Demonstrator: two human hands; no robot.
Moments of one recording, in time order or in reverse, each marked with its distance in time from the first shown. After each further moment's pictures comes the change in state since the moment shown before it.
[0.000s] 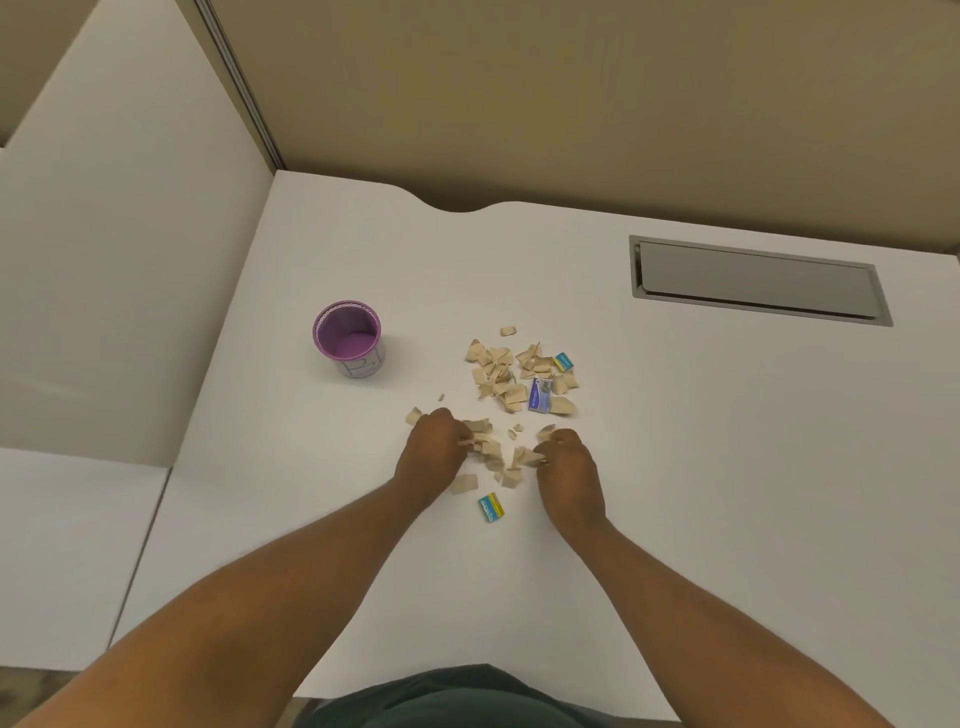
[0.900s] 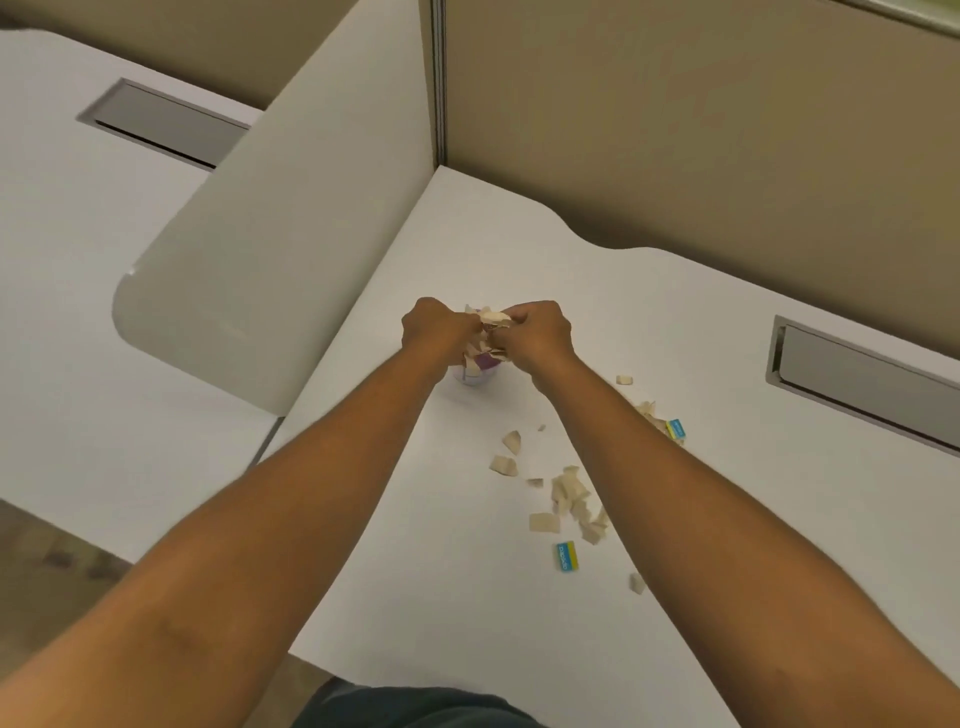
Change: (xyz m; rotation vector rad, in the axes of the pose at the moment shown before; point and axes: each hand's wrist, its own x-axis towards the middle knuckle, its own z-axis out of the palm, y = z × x) left_hand 0.029 -0.058 -0.200 -0.923 0.341 -0.655; right_hand 0.109 -0.277 -0.042 0.486 -0.266 -0.084
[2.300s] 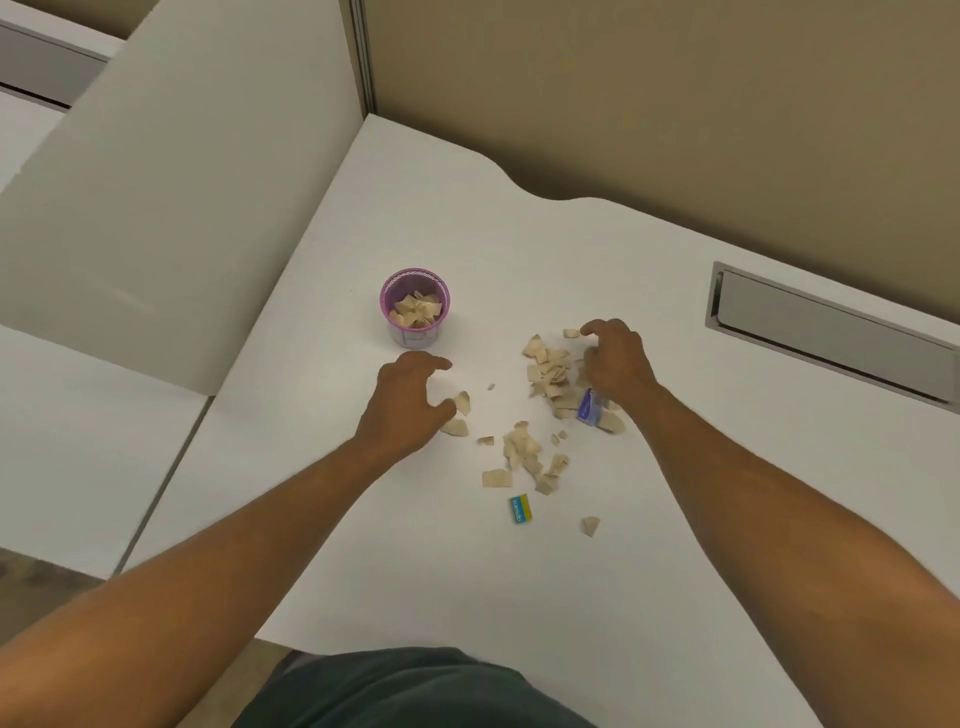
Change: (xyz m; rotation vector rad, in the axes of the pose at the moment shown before) left_hand -0.038 -0.122 0.030 0.508 -0.172 0.467; right_hand 0.010 0.156 -0.111 -0.585 0.091 -0.010
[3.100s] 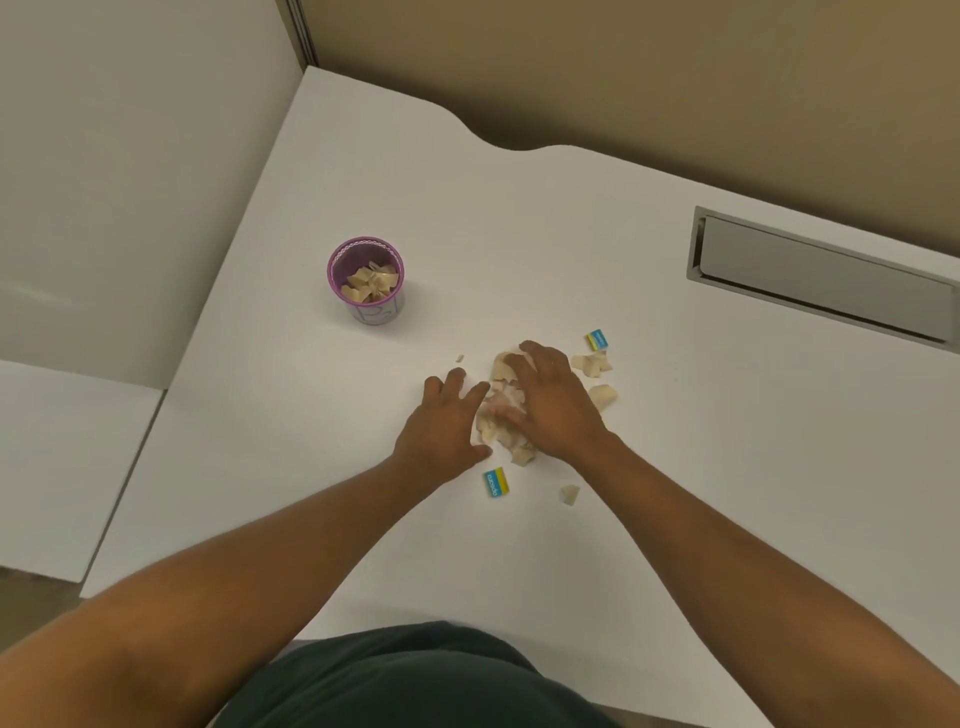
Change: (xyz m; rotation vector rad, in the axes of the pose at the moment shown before) left_hand -0.010 0.012 0.110 0.493 -0.214 0.240; right_hand -0.072 0.029 0.070 -0.209 -0.096 -0.354
